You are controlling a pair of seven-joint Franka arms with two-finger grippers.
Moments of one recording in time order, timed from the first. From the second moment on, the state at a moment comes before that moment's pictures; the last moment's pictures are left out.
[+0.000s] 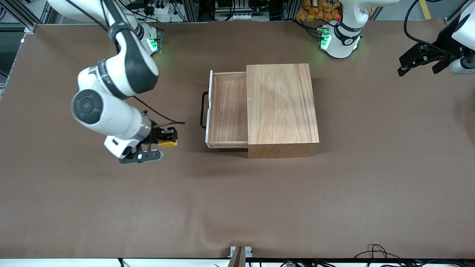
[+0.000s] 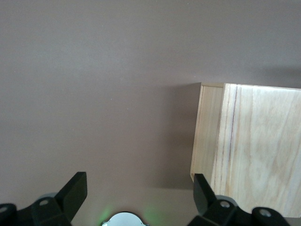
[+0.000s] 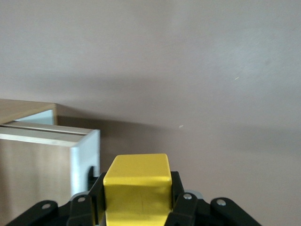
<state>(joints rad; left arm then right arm) -0.12 -0.12 0.00 -1.58 -0.02 1.45 -0.20 0.42 0.41 -0.02 -1.46 0.19 1.83 0.29</state>
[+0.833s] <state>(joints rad) -0.12 -0.12 0.00 -1.58 -0.02 1.47 -0.20 0.66 0.47 -0.02 -1.46 0.19 1.94 0.64</state>
